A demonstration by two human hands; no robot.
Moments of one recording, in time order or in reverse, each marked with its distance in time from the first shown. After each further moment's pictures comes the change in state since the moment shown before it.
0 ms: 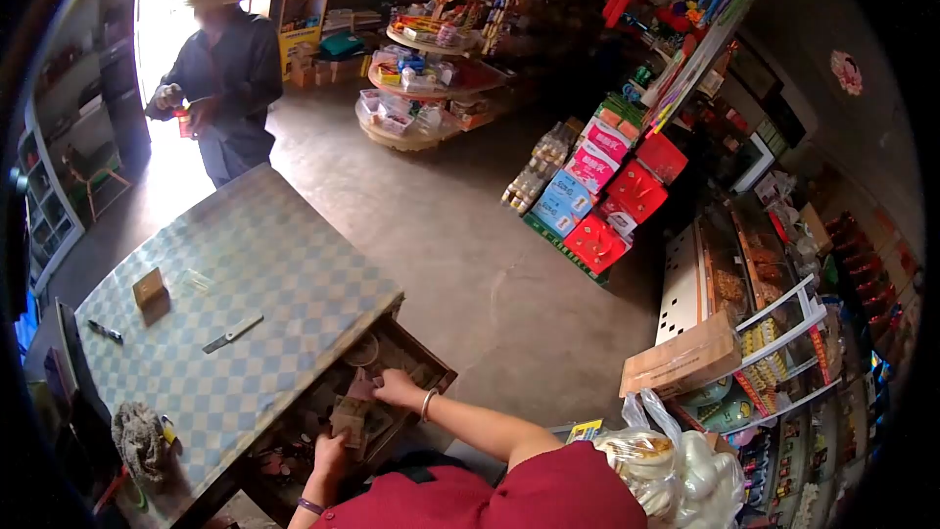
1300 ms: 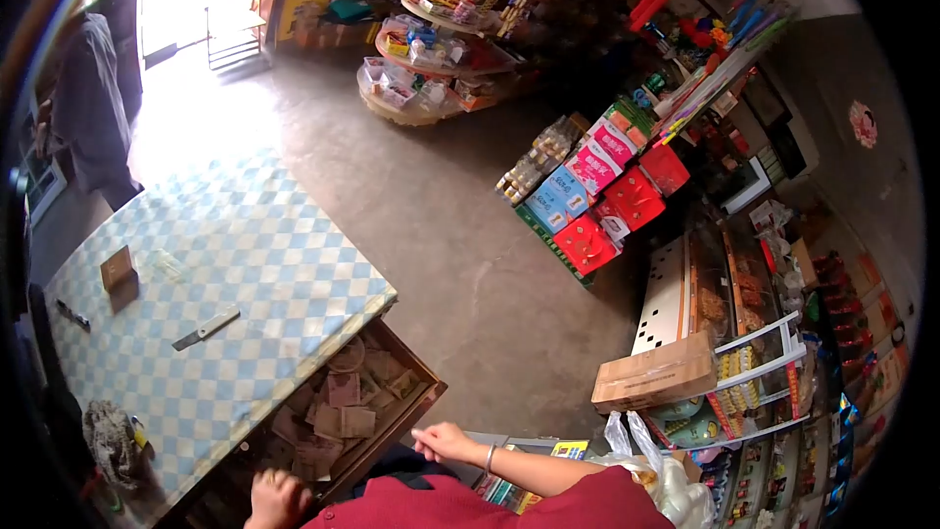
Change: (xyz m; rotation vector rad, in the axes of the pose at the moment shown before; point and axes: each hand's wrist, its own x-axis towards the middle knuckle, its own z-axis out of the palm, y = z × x) left_hand -0.092 0.075 -0.060 1.576 -0.274 0.566; right_hand -0.128 0.032 -0.041 0.577 -0.218 0.361
